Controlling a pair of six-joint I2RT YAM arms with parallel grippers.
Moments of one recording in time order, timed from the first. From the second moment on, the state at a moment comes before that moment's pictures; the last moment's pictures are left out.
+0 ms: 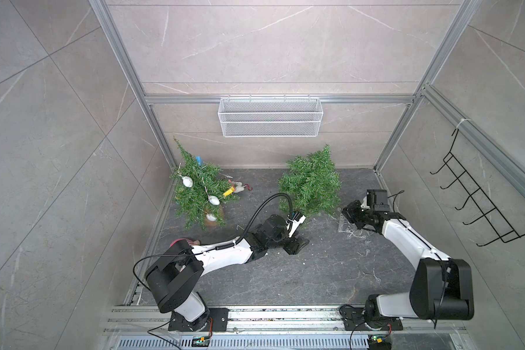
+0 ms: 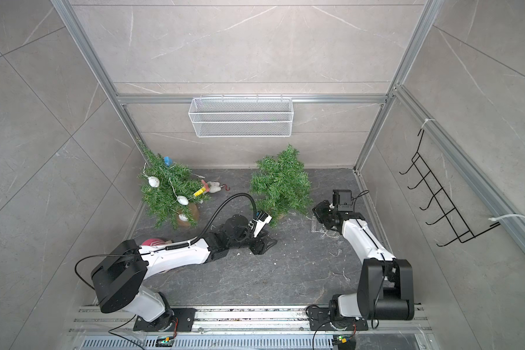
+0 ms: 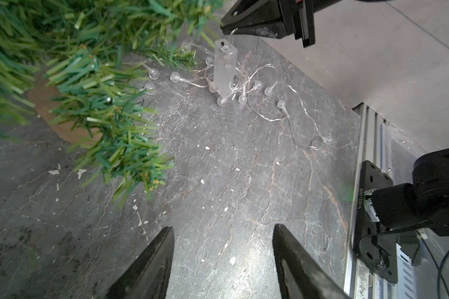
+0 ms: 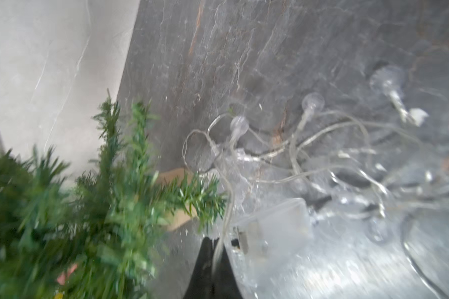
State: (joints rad) left arm -0.94 1.57 0.87 0.18 0.27 -0.21; right arm -0.04 1.34 0.88 -0.39 -0.32 0.91
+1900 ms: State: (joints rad) left arm -0.95 1.69 1.09 -0.35 0.27 -0.17; right arm 0.29 1.08 0.72 -0.76 -0.23 0.79
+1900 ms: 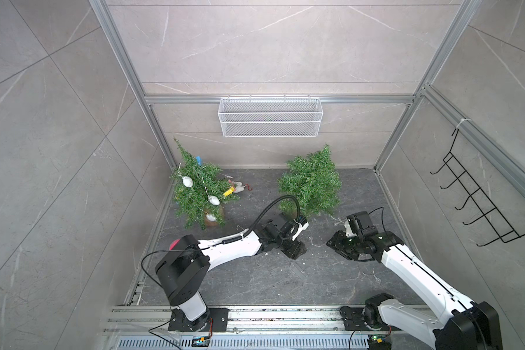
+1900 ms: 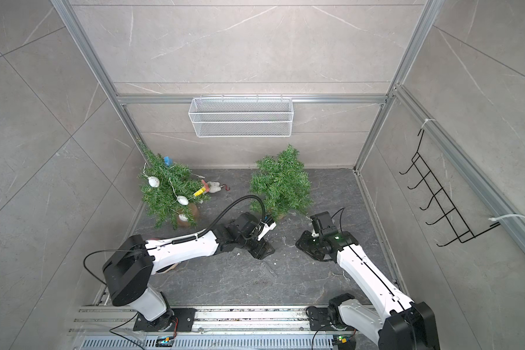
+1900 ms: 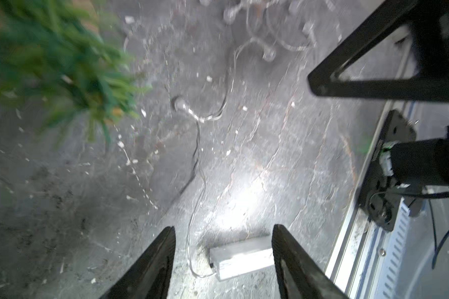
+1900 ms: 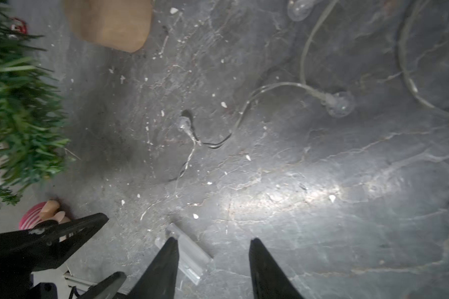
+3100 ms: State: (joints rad) left arm -0.94 1.80 1.29 -0.67 0.35 -0.10; right arm 0.15 1.16 0.78 -0.76 -0.14 0.57
